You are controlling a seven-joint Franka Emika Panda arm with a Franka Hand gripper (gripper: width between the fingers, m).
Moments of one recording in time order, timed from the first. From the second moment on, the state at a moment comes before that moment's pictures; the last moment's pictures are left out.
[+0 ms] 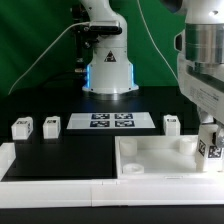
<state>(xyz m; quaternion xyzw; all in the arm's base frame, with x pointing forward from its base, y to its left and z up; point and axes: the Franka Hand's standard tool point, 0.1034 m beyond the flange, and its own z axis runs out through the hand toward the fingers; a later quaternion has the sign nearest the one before) 0.626 0.125 0.075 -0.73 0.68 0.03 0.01</state>
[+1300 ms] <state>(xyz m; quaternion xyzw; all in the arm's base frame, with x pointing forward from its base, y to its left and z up) 0.625 0.122 0.074 -0.98 0.20 0.02 0.02</state>
